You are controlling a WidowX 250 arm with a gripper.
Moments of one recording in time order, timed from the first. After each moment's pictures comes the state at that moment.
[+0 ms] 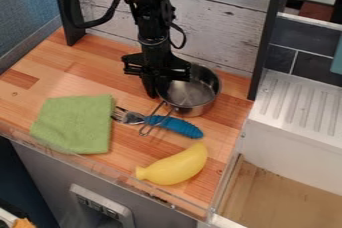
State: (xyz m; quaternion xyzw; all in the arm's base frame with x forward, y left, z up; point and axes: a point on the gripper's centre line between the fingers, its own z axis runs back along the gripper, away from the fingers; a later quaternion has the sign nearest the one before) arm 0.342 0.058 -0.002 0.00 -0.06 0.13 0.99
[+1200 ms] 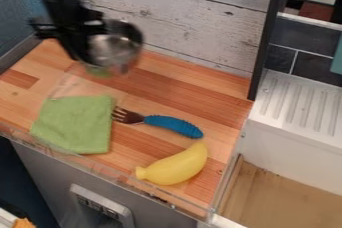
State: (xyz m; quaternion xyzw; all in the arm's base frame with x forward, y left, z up) arm 0.287 0.179 0.072 -0.02 -0.11 0.25 0.96
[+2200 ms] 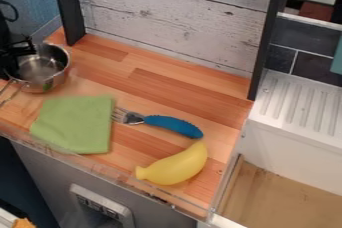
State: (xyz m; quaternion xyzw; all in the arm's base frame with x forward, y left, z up) arm 0.251 0.282 0.015 0.03 -0.05 0.34 0.94
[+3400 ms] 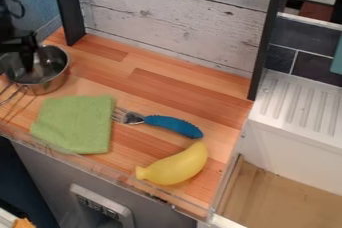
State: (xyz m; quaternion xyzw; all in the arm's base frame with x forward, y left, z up) arm 0.260 0.283 0.033 0.06 -0.01 0.35 0.93
